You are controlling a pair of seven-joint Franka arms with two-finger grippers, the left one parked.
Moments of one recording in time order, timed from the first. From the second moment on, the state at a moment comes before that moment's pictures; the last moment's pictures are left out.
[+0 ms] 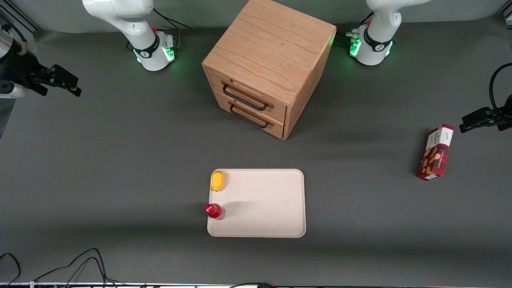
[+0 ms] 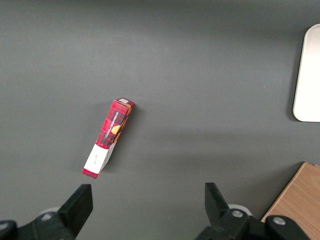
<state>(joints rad) 0.00 -0.17 0.05 -1.69 0.01 1.49 0.11</state>
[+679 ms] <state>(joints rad) 0.00 -0.16 0.06 -1.65 0.03 1.43 0.07</state>
